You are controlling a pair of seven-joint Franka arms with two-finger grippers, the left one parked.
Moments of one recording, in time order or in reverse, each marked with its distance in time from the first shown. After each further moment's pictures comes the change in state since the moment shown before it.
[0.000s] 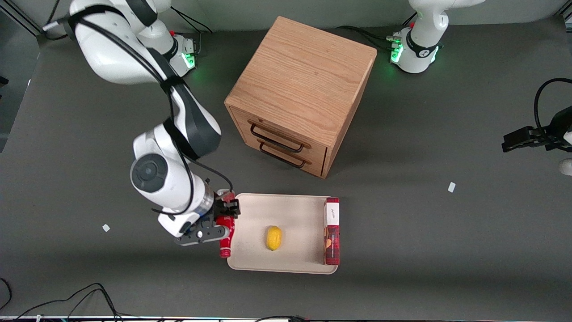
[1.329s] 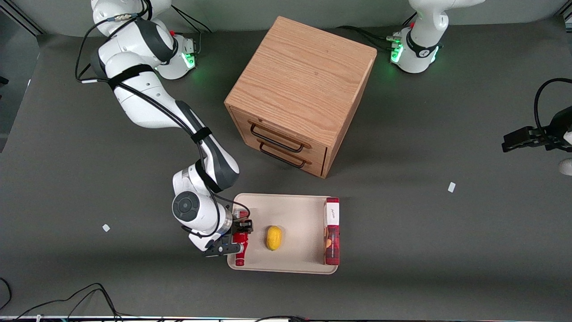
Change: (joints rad) arm -0.005 0.235 -0.001 0.002 0.000 0.233 0.033
